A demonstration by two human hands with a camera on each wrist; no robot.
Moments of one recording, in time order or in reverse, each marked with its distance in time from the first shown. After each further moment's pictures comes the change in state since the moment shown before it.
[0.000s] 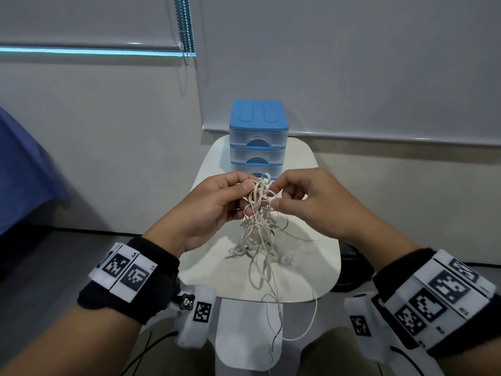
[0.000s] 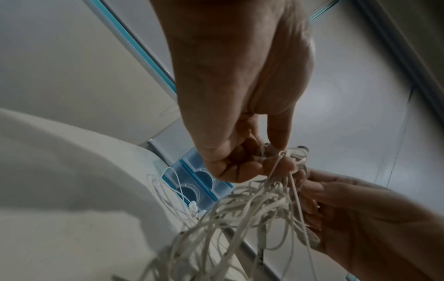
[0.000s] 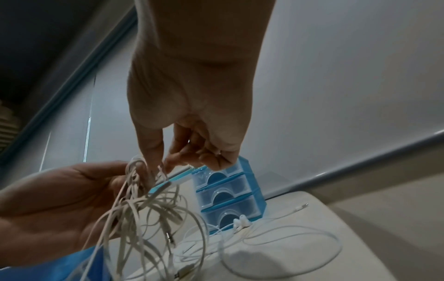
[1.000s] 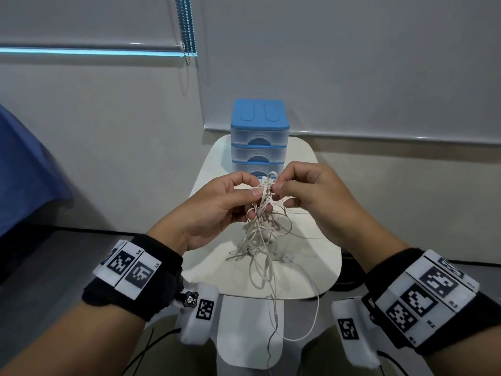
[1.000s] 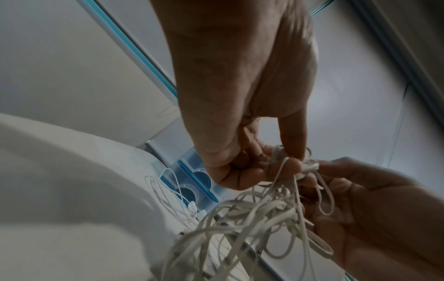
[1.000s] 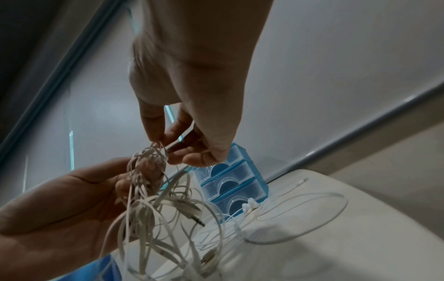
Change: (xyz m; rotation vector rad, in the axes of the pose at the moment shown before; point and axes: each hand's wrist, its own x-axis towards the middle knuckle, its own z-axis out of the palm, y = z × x) left_hand -0.006 0.003 0.006 -0.001 -0.047 -0.051; right_hand -0.001 -0.009 0.013 0.427 0.125 0.126
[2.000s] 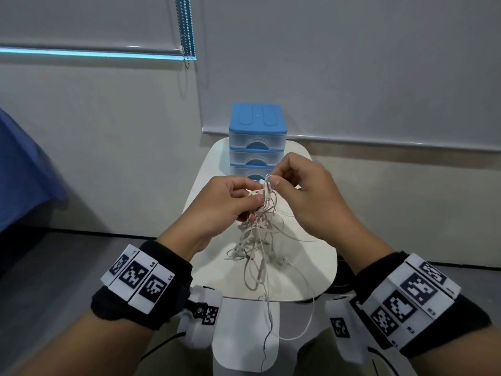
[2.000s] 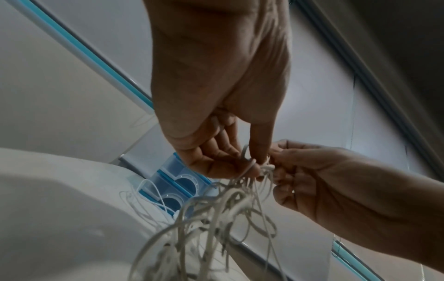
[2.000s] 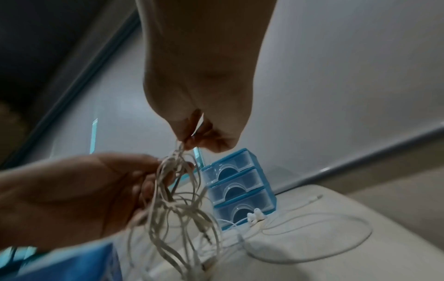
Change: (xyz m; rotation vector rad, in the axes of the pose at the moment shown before) left_hand 0.005 -0.004 0.005 0.270 0.201 0.083; right_hand 0.006 0.002 0.004 -0.367 0.139 -0.268
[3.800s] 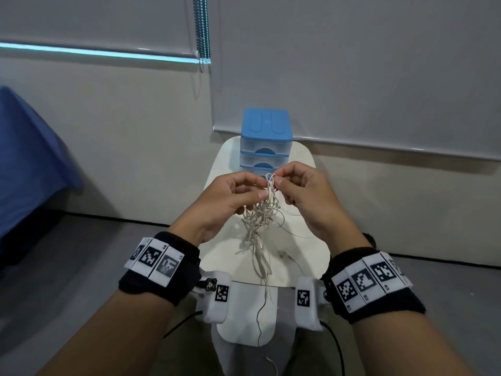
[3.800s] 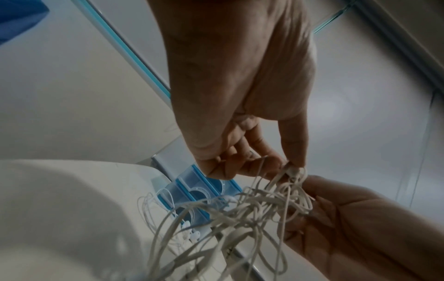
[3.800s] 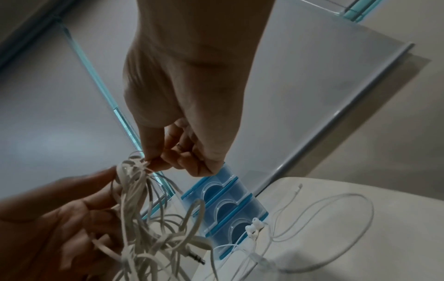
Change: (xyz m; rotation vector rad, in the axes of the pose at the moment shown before) left_hand -0.018 0.027 -0.018 -0.125 -0.035 -0.008; right_hand 0.006 -0.025 -0.001 0.419 -0.034 0.286
